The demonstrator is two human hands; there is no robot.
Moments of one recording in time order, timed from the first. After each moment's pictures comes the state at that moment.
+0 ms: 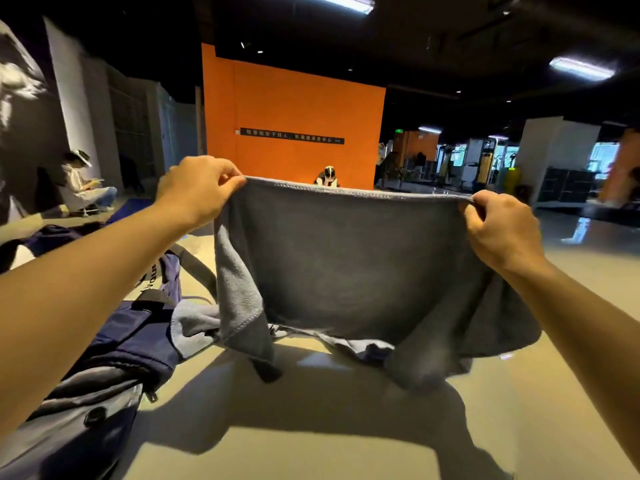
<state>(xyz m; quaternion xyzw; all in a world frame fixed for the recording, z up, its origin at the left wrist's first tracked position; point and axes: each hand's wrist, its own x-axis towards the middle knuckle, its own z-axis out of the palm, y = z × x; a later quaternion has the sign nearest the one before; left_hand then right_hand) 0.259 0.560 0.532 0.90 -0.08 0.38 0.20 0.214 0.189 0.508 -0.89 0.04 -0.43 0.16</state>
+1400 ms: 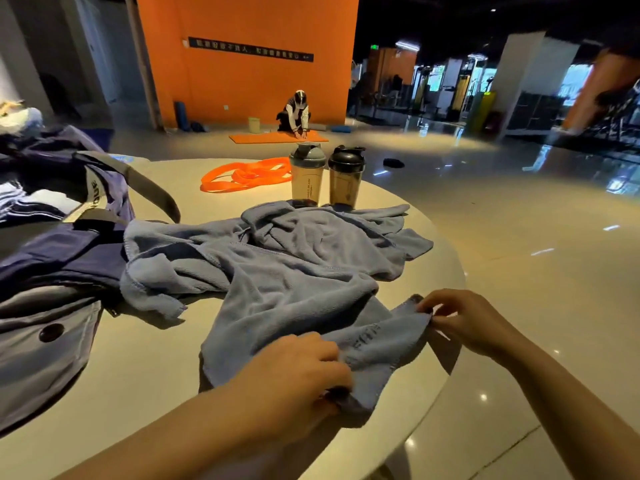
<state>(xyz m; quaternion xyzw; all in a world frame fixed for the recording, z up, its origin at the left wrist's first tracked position) 0.102 0.454 0.307 0.83 -0.53 0.08 0.14 0.108 0.170 0.327 -0.95 0.05 0.00 0.30</state>
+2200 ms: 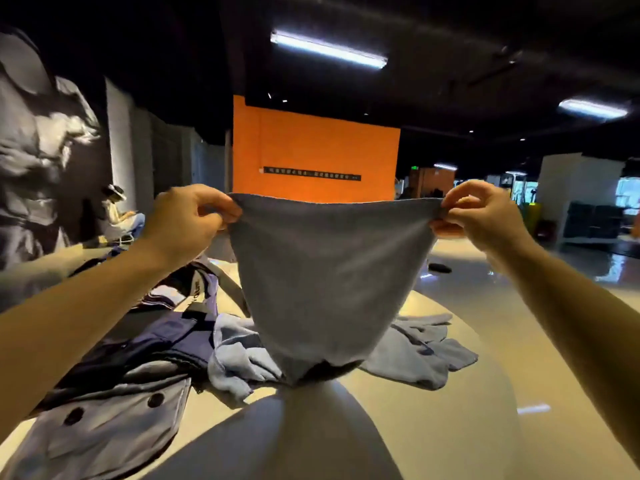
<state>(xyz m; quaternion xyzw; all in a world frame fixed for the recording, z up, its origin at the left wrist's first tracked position) 0.123 0.596 0.529 0.80 -0.17 0.40 0.41 0.132 0.243 0.556 -0.78 -0.11 -0.33 0.51</state>
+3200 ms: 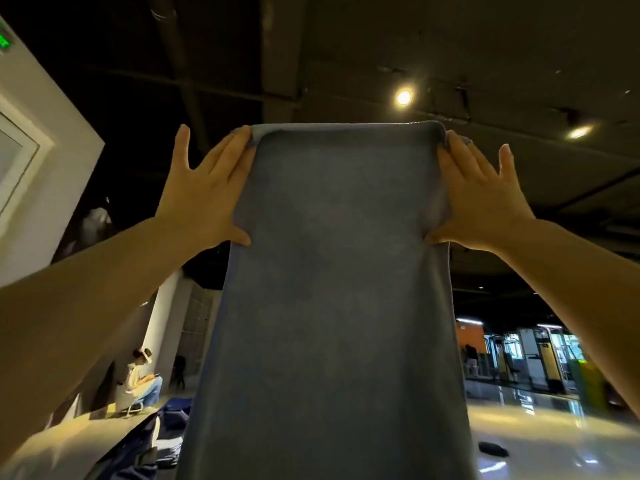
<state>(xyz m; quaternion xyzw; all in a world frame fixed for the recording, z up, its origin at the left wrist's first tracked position) -0.142 0.600 0.717 0.68 0.10 0.66 -0.31 -0.133 0.256 0.732 -0.75 -0.05 -0.65 -0.13</state>
